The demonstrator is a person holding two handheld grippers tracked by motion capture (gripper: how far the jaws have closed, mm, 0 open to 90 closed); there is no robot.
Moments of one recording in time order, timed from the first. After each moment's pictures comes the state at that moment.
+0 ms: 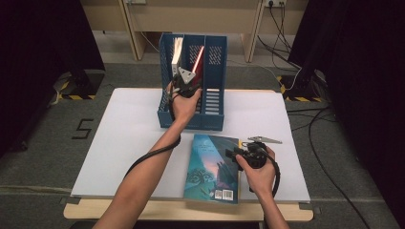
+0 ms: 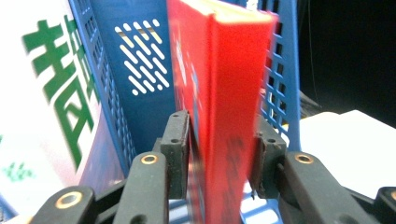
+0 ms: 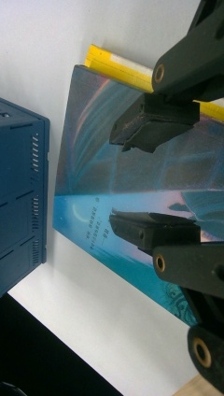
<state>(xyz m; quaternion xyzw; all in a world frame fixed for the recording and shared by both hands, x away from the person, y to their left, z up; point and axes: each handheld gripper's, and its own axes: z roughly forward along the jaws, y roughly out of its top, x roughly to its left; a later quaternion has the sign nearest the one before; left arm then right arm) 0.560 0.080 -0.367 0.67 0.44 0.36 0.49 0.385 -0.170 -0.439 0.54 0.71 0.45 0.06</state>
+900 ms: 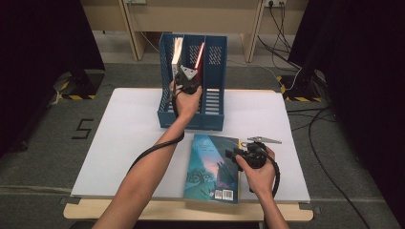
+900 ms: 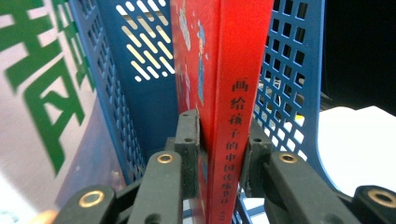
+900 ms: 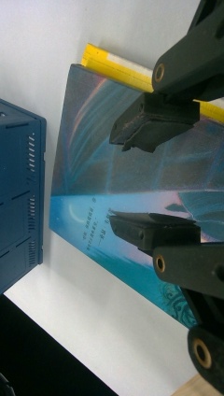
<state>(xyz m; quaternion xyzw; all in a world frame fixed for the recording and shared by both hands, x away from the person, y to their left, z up) 0.583 0.072 -0.370 0.67 0.47 0.35 0.47 0.385 -0.170 -0.439 0.54 0.71 0.45 0.06</state>
